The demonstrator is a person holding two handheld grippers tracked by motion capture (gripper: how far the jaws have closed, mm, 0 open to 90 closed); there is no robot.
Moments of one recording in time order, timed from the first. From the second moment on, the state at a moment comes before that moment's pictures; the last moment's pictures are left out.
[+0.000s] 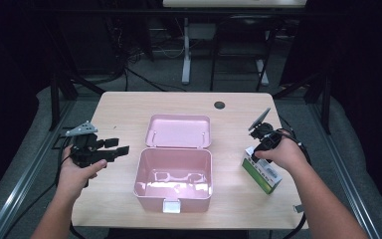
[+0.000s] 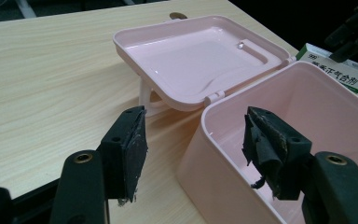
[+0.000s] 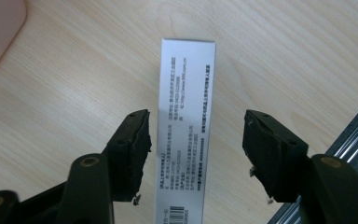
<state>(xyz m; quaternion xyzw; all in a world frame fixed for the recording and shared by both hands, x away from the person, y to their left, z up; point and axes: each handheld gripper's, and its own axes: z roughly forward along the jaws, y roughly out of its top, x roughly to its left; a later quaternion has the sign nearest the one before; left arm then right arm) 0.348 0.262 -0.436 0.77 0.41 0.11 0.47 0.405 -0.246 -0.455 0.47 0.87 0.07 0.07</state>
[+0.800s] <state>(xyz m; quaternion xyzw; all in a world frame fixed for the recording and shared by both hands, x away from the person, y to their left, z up) 0.349 0.263 -0.438 0.77 0.42 0.11 0.47 0.400 -0.250 -0.477 0.47 0.88 0.04 0.03</state>
